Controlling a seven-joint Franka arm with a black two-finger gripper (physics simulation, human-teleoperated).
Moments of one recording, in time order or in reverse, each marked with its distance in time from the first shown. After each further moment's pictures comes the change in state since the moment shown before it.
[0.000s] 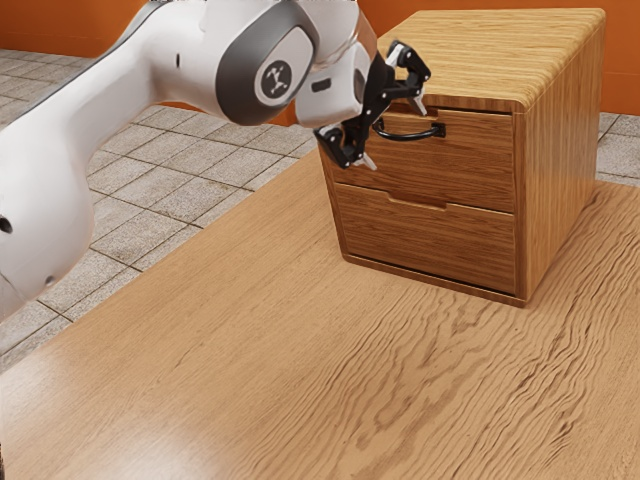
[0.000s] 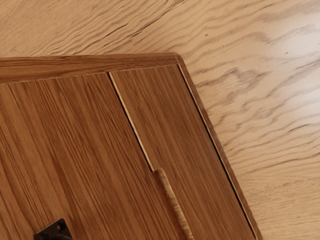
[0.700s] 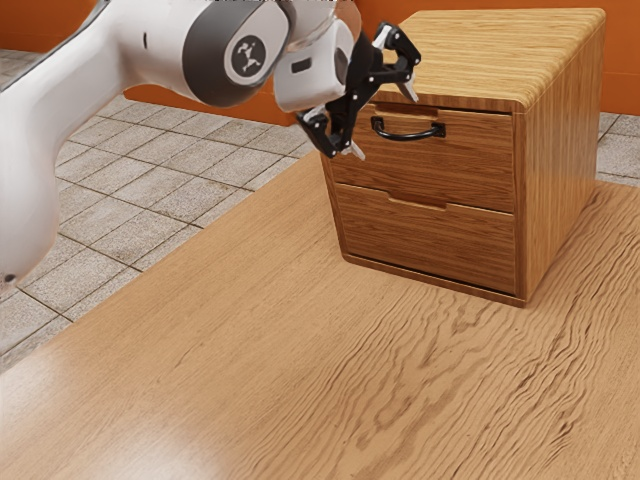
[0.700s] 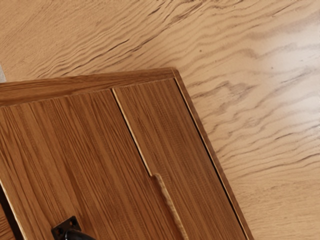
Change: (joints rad) arm -0.009 -0.062 -0.009 -0.005 -0.001 -0.057 -0.007
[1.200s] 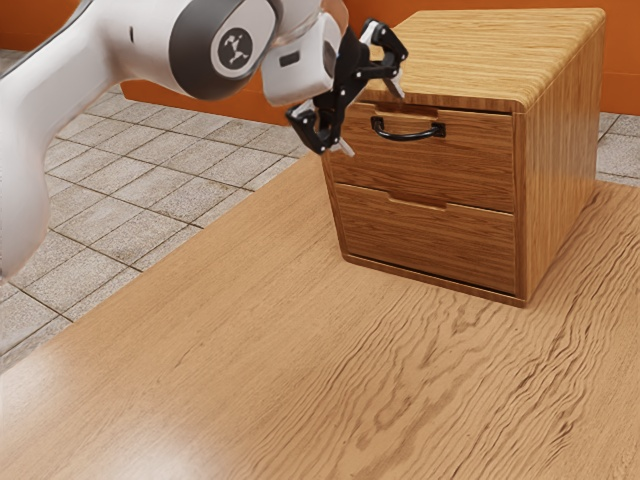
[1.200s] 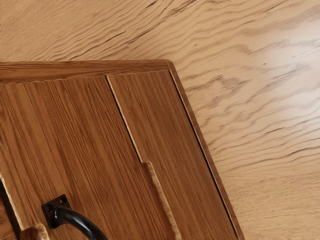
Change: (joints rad) arm 0.018 -0.009 -0.003 0.004 0.000 -0.019 -0.017
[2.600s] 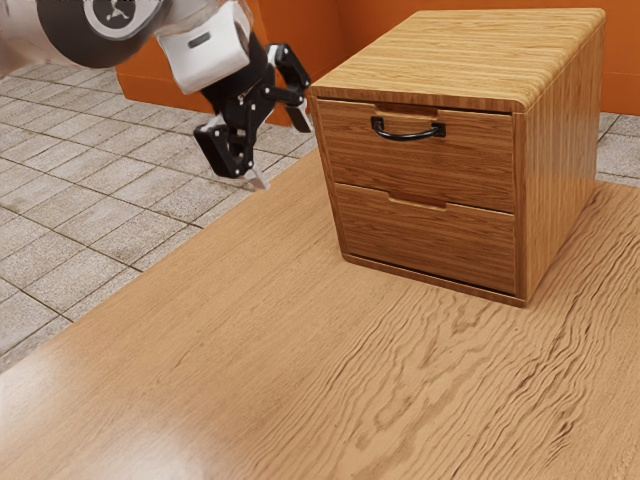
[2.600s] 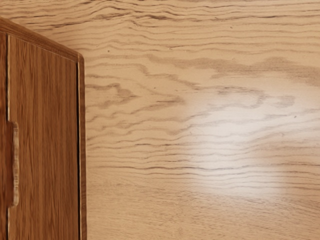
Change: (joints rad) arm -0.012 -0.189 0.093 -0.127 -0.093 -0.289 -0.259
